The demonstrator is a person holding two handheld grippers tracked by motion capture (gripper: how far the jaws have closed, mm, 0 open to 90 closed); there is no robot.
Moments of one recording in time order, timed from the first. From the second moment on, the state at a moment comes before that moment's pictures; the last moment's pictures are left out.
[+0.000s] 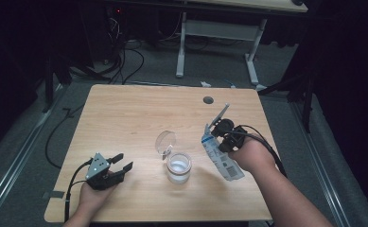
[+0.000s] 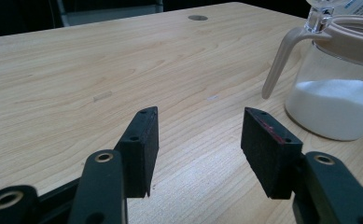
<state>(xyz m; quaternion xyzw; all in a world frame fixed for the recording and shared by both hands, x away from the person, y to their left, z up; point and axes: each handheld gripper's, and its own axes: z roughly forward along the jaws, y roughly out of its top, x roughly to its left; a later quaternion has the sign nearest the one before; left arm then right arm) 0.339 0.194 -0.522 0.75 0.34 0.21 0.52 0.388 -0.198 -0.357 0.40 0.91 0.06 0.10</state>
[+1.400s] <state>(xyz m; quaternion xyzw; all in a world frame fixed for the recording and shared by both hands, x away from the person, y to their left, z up) 0.339 0.194 -0.522 0.75 0.34 0.21 0.53 0.395 -0.250 -0.379 0.46 0.87 0.09 0.14</state>
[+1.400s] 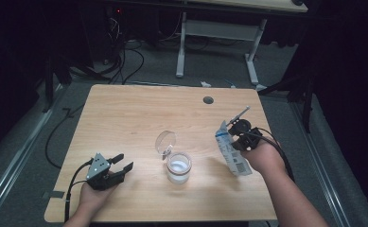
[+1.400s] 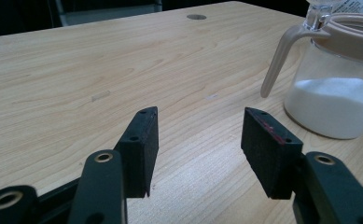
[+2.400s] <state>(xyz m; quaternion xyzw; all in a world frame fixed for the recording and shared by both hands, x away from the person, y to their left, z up) 0.340 0.196 -0.522 0.75 0.35 0.21 0.53 0.382 -0.259 -0.381 0.48 0.85 0.16 0.16</state>
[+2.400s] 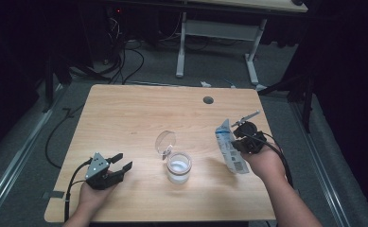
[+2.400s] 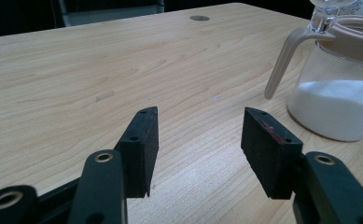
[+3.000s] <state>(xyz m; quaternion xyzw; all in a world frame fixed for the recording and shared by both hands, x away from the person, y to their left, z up) 0.340 0.196 -0.523 0.75 0.35 0.21 0.53 0.372 -0.266 -0.380 0.49 0.83 0.20 0.19</state>
